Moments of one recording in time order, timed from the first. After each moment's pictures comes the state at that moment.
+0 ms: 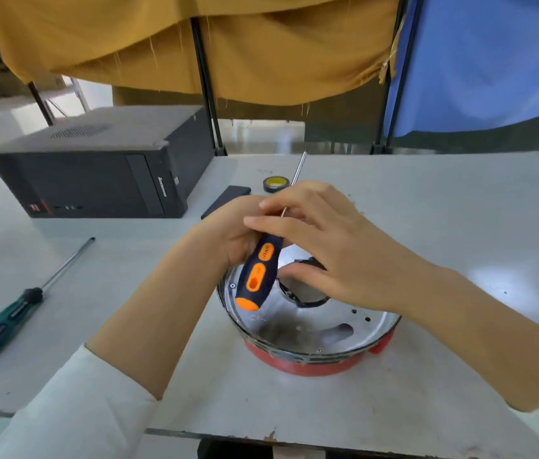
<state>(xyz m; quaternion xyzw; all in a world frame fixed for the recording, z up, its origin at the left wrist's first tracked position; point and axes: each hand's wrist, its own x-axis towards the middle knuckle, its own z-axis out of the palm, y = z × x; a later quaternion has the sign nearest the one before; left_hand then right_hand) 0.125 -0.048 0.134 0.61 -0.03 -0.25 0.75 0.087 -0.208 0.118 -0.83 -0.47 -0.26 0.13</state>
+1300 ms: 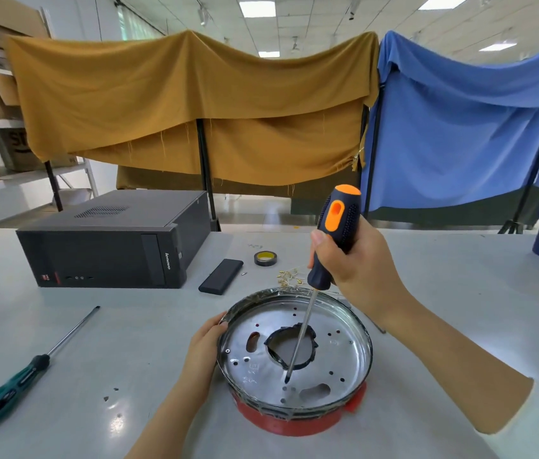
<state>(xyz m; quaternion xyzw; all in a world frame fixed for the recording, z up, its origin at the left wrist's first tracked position) 0.099 -0.004 0.032 0.66 0.10 0.03 0.74 0.062 -0.215 0.185 -0.73 -0.26 -0.25 0.59</state>
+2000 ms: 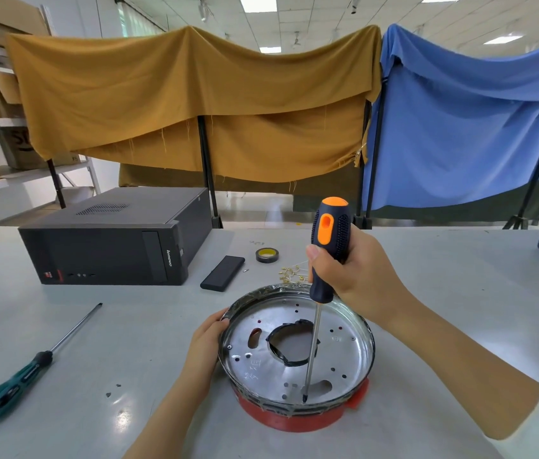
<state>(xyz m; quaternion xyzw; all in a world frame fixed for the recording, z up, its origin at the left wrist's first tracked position) 0.105 -0.004 0.027 0.66 0.09 0.04 0.74 0.061 -0.220 0.176 -0.75 -0.30 -0.22 0.55</state>
